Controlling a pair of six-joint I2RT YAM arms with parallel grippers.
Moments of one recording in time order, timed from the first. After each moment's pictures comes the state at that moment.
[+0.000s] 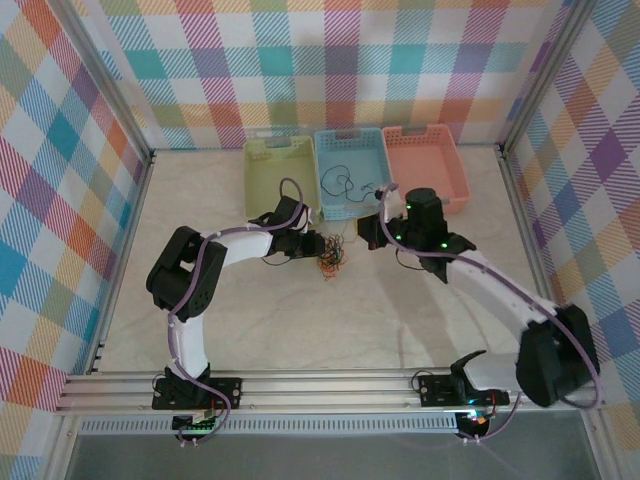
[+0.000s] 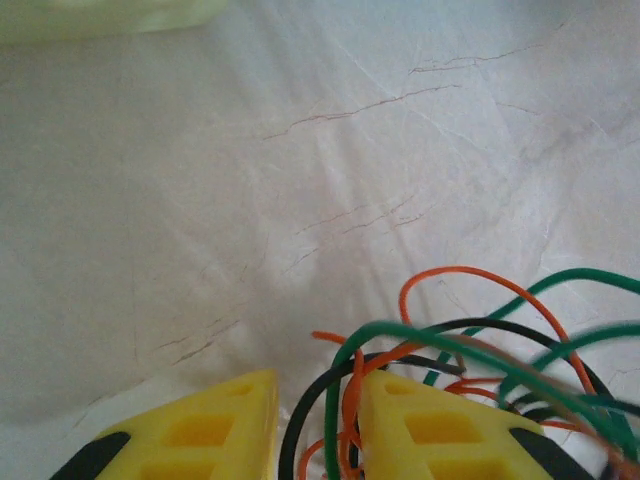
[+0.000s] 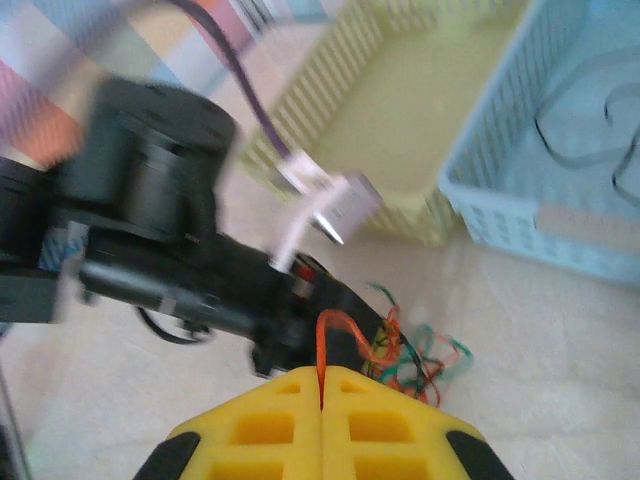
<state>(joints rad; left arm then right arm) -0.52 1.93 1.16 -0.19 0.30 -0.53 0.46 1.25 0.88 -0.05 -0.44 0.28</state>
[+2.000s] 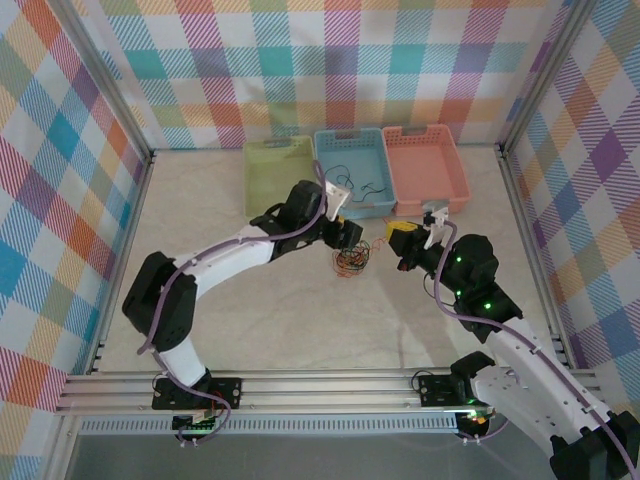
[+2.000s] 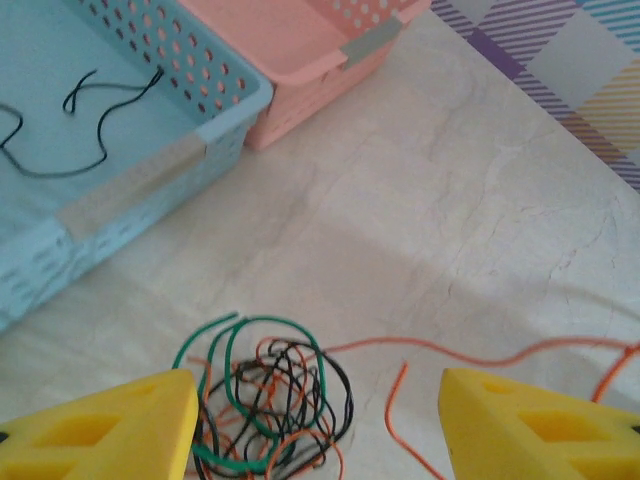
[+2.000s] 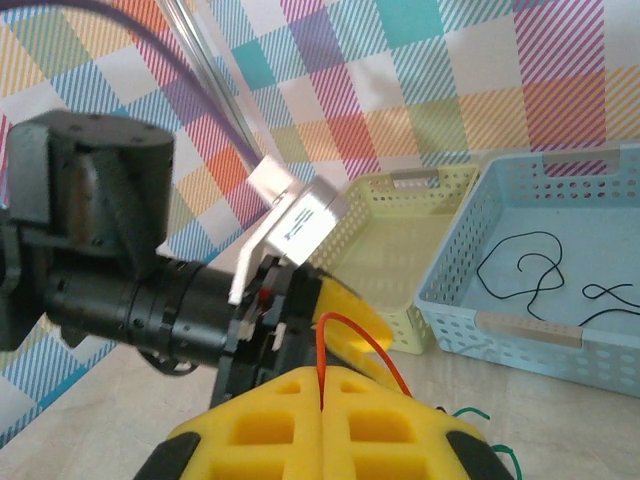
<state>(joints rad) -0.69 1.73 1.28 -0.17 0.26 -0.16 0.46 0.74 0.59 0.07 -0.27 0.35</state>
